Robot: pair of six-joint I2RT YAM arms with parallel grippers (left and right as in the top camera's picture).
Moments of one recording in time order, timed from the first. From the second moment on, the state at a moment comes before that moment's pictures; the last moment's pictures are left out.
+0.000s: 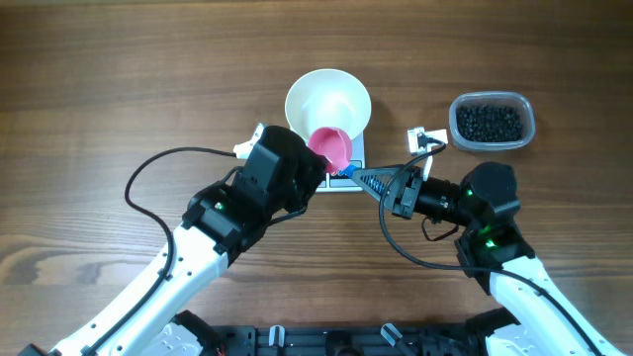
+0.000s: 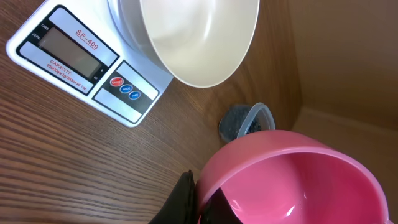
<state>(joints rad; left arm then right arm) -0.64 1.23 0.94 -0.44 0.05 -1.49 0.31 1.08 0.42 0.56 -0.93 0.97</state>
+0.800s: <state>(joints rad) -0.64 1.23 0.94 -0.44 0.02 -1.51 0.31 1.08 0.42 0.57 -0.97 1.02</state>
